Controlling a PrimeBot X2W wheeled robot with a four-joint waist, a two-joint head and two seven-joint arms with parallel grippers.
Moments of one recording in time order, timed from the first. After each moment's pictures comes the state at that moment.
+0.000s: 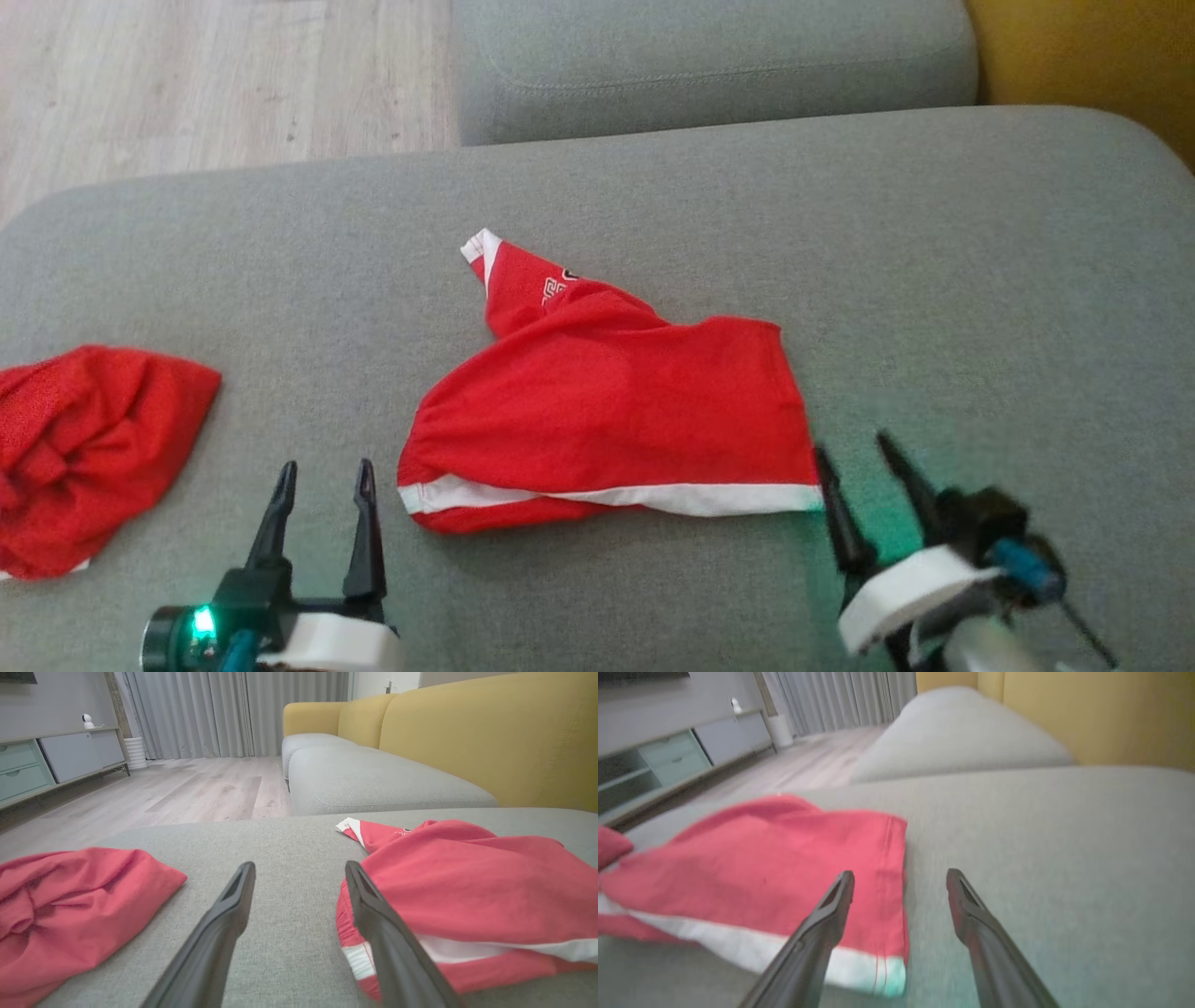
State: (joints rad) left arm 0.01 0.05 -0.07 0.31 -0.08 -0.02 -0.26; right arm -0.09 -0.07 0.20 0.49 0.18 0.13 -0.26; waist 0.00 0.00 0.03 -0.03
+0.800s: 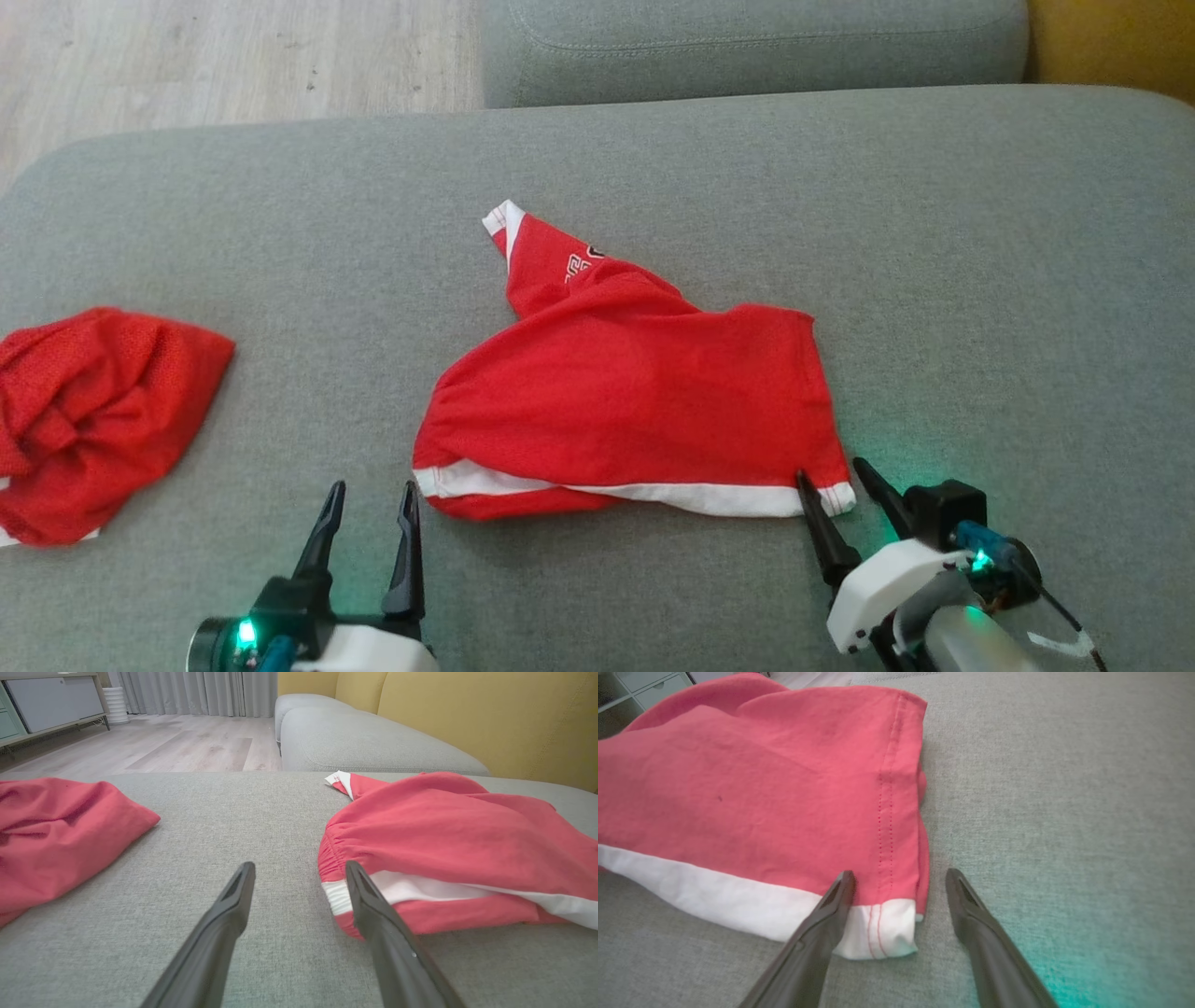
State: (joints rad) left arm 0.01 0.05 -0.16 0.37 -0.14 -0.02 -0.26; right arm -0.24 -0.07 0.29 0.86 0.22 0.13 -0.27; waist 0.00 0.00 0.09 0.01
